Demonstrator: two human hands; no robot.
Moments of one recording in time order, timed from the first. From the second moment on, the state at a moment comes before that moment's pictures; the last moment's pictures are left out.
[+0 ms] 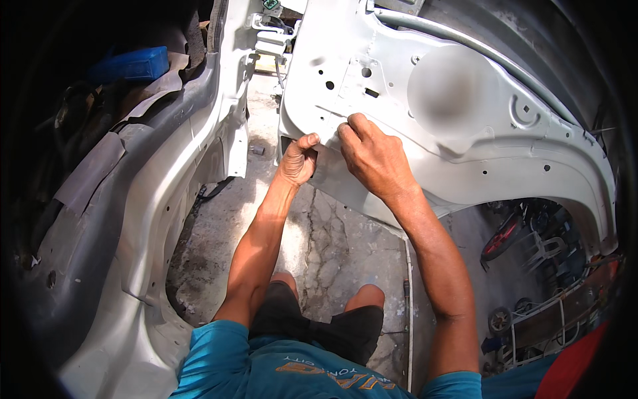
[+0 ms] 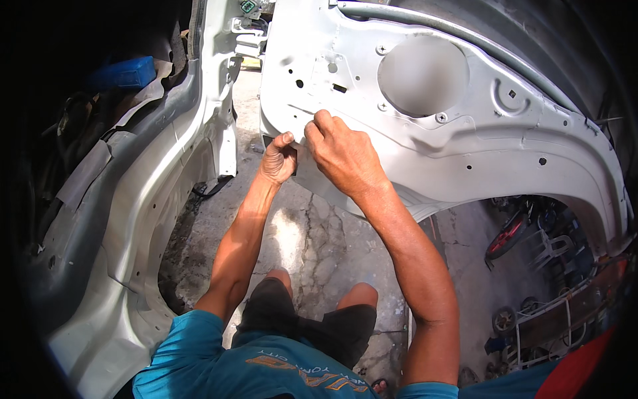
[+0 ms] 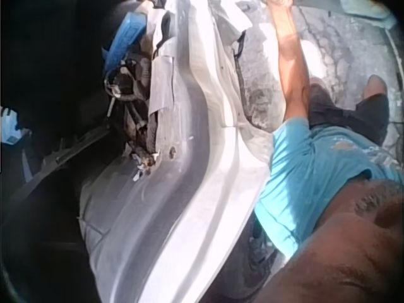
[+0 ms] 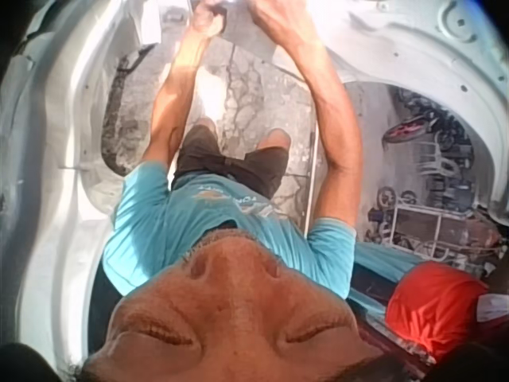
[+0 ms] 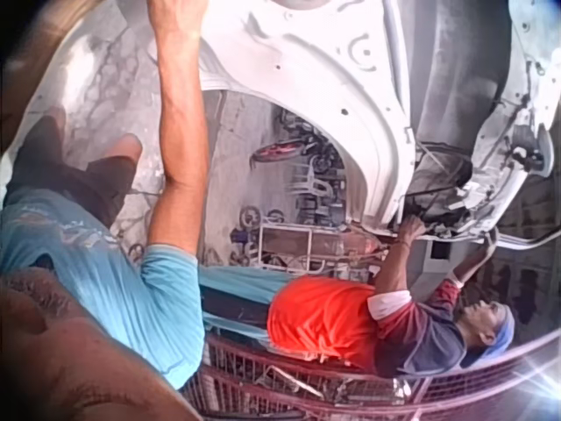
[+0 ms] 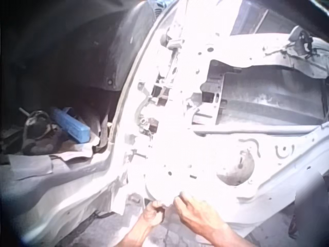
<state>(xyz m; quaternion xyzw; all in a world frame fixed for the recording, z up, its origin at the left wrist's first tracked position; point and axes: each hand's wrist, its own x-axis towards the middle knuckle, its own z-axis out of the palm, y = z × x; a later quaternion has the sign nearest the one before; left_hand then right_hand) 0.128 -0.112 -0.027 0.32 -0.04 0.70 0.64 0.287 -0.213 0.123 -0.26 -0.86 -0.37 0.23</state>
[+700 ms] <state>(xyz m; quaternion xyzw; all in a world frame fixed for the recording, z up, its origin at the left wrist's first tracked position) 0.133 -0.127 -0.012 0.33 0.00 0.69 0.64 0.293 -0.208 0.122 -0.24 -0.86 -0.39 0.23</state>
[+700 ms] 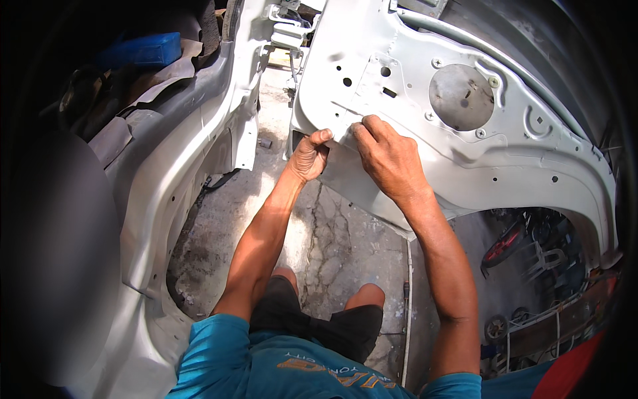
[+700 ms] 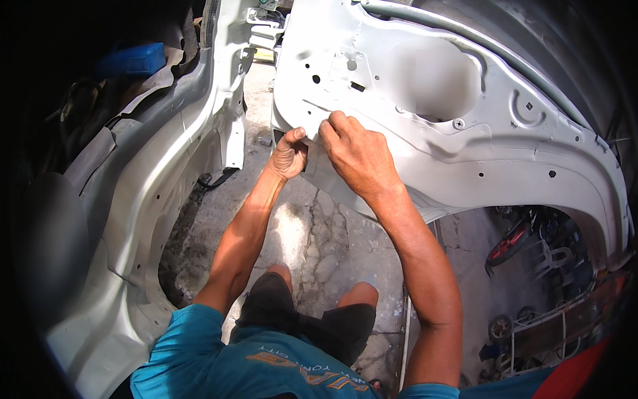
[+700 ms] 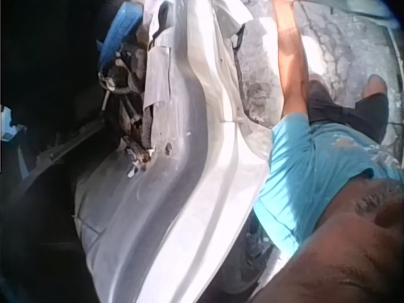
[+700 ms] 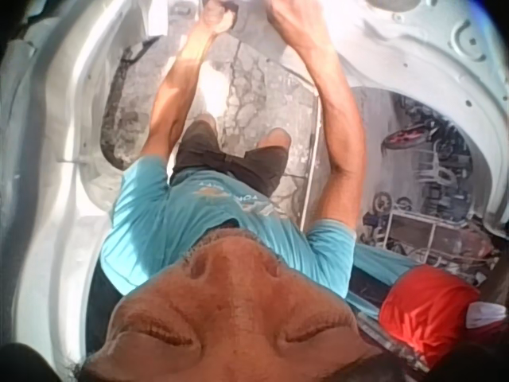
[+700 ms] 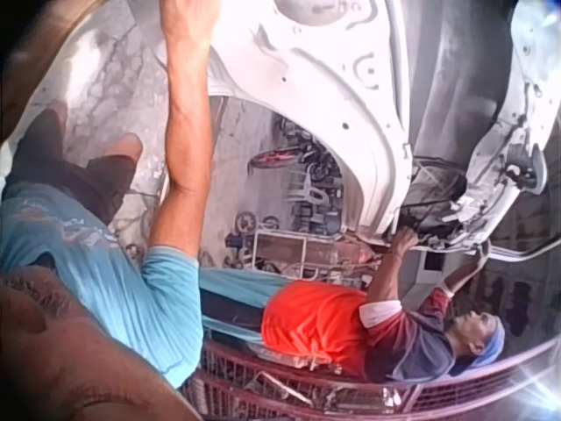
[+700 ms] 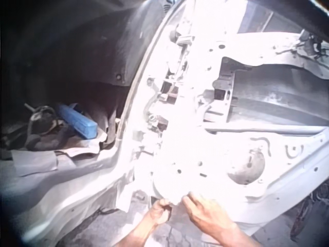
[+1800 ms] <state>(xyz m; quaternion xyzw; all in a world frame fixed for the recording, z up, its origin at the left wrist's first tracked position) 0.136 -0.119 -0.024 0.35 -0.01 0.70 0.62 0.290 -0.209 0.121 -0.24 -0.85 -0.42 0.23</state>
